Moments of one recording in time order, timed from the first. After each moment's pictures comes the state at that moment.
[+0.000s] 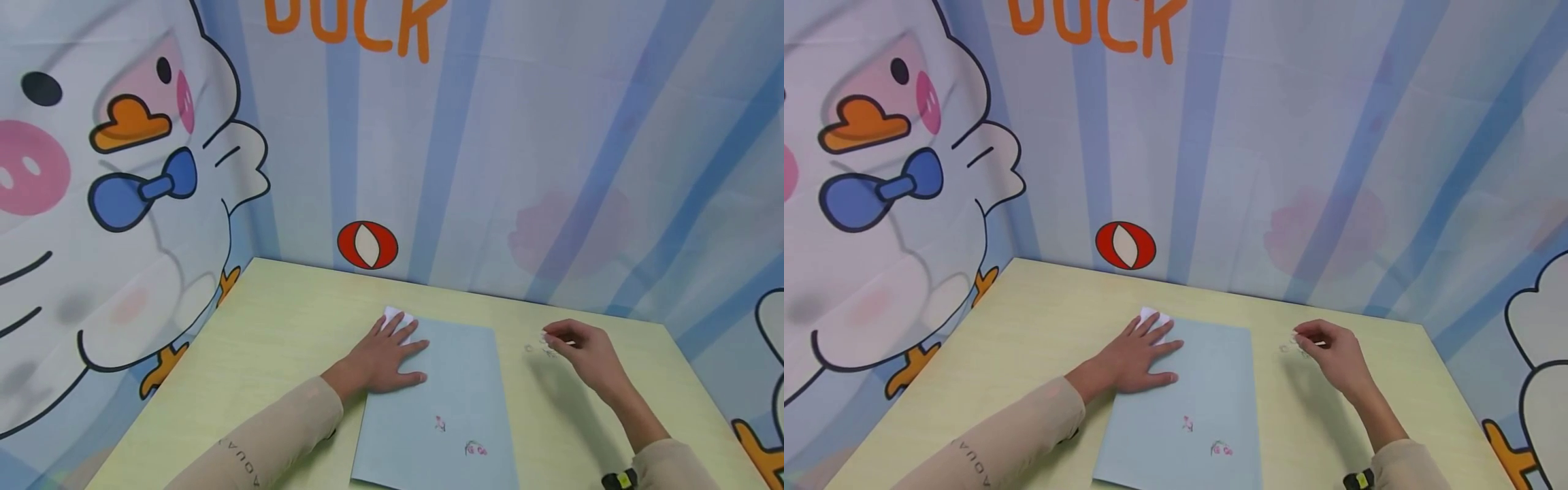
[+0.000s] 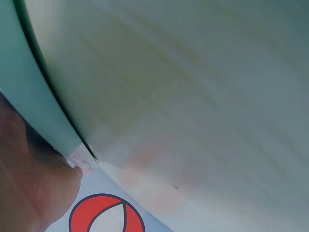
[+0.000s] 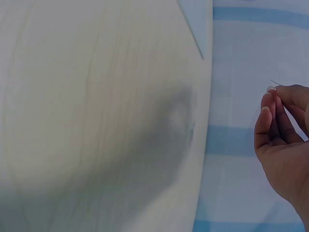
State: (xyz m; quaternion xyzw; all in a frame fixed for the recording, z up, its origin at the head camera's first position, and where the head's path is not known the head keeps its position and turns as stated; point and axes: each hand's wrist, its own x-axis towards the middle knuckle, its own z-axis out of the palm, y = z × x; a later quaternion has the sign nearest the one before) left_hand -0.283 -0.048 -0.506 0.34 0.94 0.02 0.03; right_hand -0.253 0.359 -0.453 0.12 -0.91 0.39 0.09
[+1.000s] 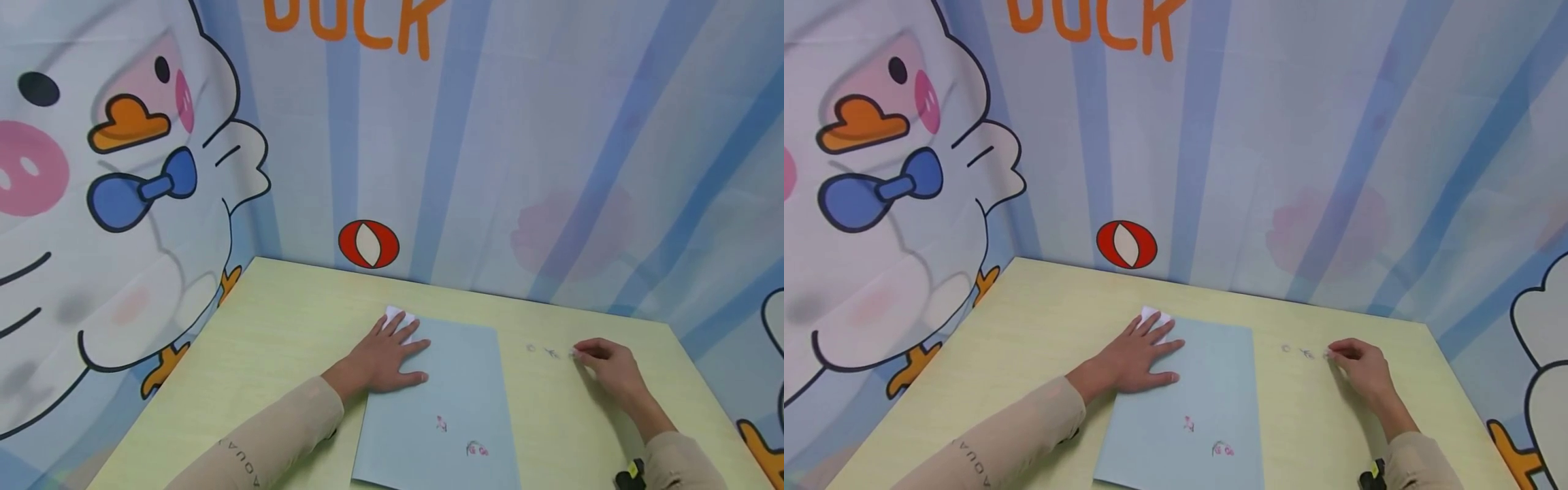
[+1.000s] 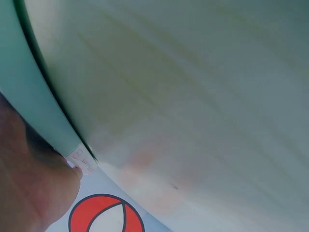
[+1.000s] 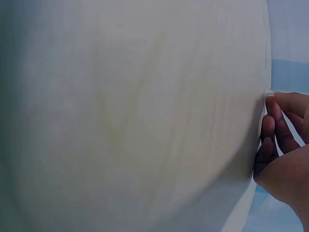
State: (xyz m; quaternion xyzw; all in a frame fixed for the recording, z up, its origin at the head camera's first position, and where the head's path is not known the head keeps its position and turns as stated) left_hand -0.285 -0.049 -0.509 0.34 0.94 0.02 0.03; right_hand -0.269 0.424 -0.507 -0.04 -0.92 0.38 0.02
